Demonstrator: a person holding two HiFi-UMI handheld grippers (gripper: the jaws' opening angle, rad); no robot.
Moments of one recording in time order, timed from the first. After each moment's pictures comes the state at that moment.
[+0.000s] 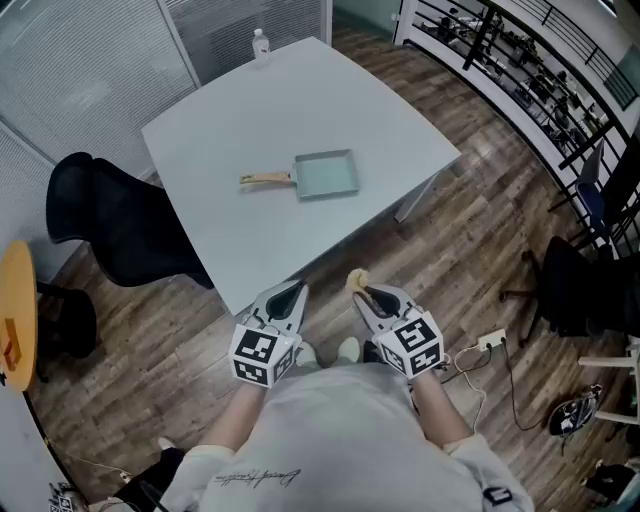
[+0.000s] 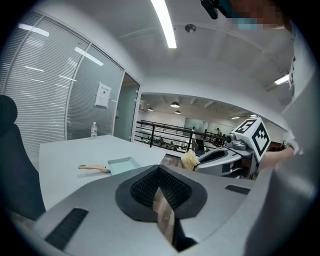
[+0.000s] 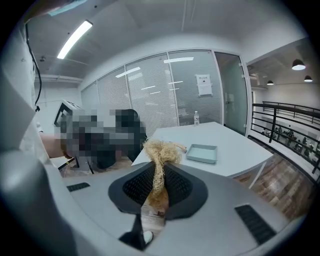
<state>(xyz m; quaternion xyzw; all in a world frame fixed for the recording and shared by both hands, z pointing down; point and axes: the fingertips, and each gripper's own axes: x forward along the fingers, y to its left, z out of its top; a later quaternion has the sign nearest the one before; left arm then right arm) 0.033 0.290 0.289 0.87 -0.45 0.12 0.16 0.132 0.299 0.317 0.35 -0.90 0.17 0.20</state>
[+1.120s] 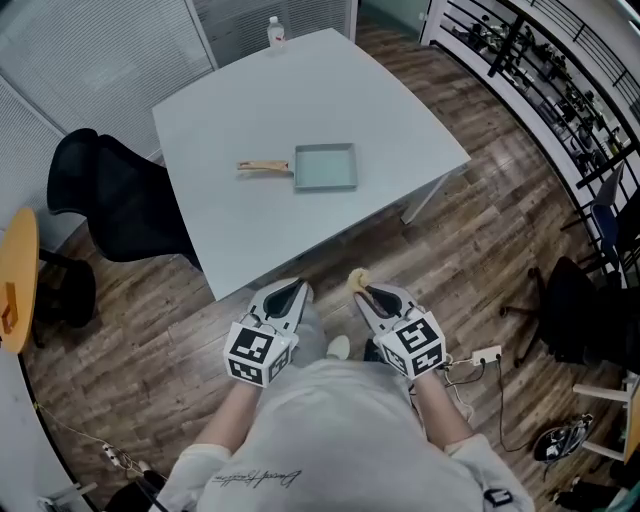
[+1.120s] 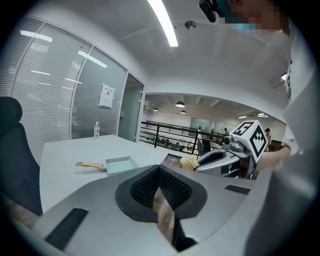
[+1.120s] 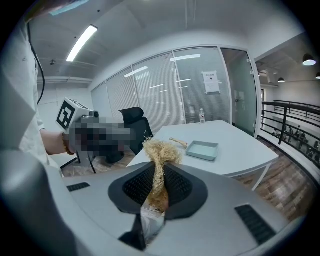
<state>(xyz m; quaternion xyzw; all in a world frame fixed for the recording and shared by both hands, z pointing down) 0.074 0.291 0.296 0.85 -0.49 0.12 0.16 0.175 0.293 0.333 0.29 -0.92 0.16 0.21</state>
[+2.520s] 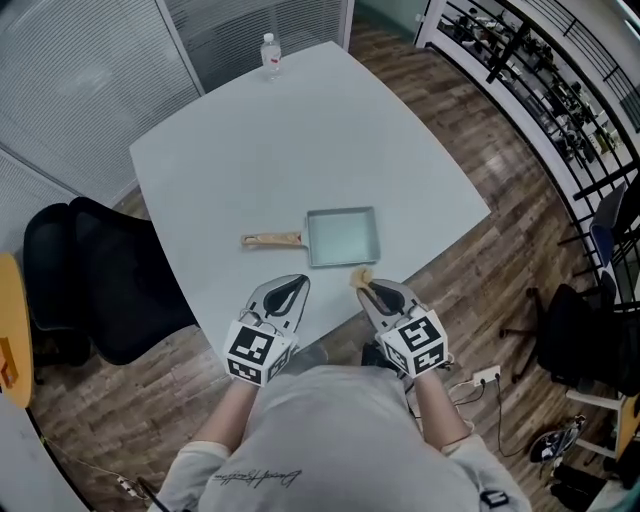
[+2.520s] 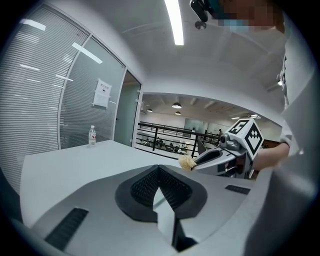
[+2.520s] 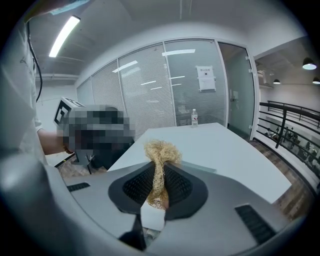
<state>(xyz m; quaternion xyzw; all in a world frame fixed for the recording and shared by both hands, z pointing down) -0.004 0.085 0.299 0.87 -0.45 0.12 0.15 0.098 0.089 0.337 0.33 -0.90 0.17 0.23</state>
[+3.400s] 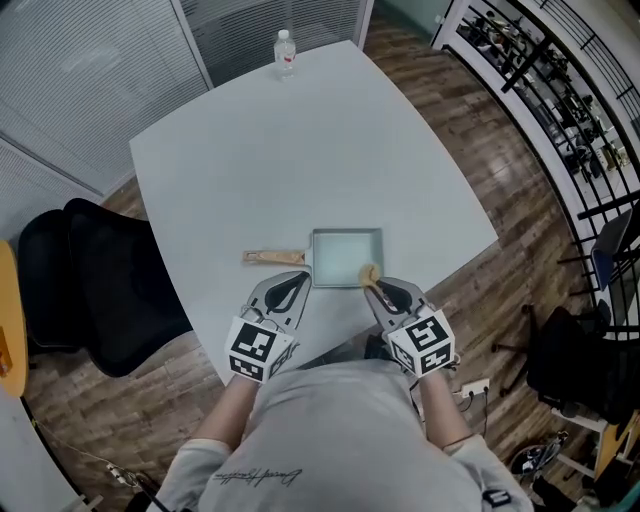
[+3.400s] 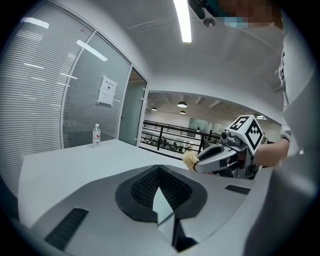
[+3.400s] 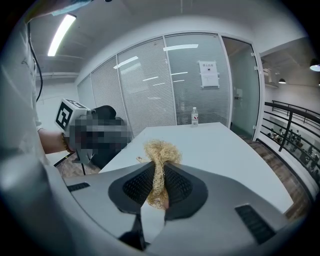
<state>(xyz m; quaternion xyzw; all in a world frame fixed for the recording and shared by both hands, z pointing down) -0.018 0.028 0.305 0.86 -0.47 0.12 0.16 0.095 0.027 0.335 0.31 -0.90 0.17 0.25</state>
